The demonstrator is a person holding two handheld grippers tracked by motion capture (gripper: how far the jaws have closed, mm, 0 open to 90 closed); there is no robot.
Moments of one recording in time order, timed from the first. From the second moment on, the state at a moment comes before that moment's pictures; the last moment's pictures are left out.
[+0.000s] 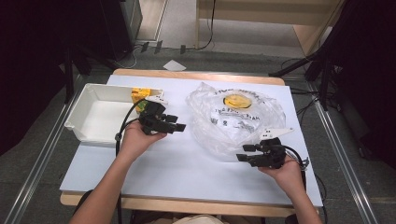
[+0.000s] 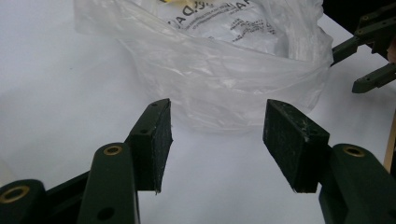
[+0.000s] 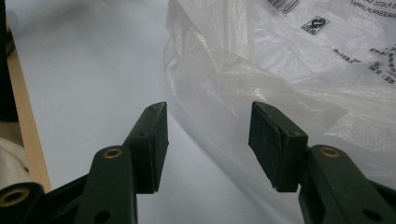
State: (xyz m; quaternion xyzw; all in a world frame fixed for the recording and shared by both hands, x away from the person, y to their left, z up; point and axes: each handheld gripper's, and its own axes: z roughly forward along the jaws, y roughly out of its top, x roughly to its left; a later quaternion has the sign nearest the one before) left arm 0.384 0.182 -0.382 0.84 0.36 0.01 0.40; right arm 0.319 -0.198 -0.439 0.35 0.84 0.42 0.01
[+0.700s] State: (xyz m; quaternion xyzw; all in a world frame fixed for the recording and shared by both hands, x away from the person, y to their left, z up) left arm 0.366 0.140 -0.408 0.87 0.31 -0.01 0.39; right arm 0.317 -0.199 -0.438 0.35 0.83 0.43 0.01
